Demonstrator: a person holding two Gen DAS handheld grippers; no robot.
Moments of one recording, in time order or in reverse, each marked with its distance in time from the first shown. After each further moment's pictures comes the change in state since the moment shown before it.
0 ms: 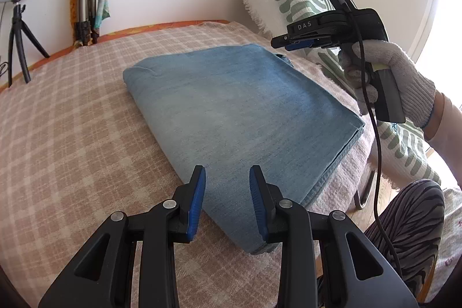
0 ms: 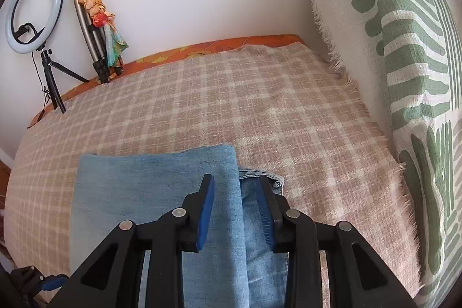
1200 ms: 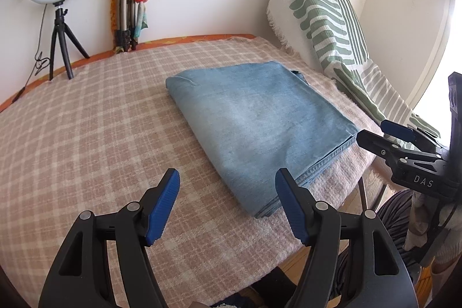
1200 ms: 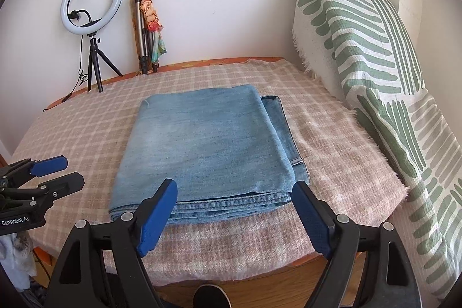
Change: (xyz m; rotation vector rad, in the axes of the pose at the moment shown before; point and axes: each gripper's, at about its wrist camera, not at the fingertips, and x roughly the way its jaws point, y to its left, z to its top) left arm -0.057 -0.005 -0.013 -0.063 -0.042 0.137; right arm -0.133 0.069 -0.172 0.005 -0.200 -0.093
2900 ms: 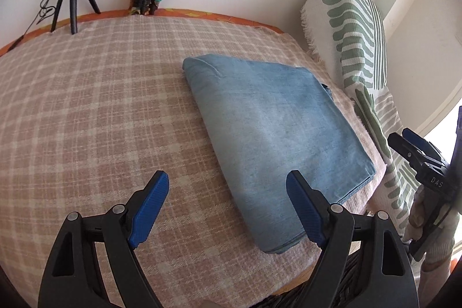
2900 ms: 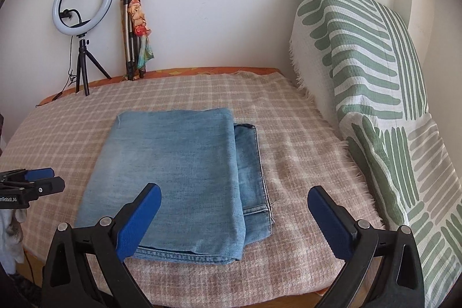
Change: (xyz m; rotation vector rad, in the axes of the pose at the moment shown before) left arm 0.048 0.044 0.024 -0.257 0.108 -0.058; right arm 0.047 -0.056 0.062 -0.066 0.033 0.027
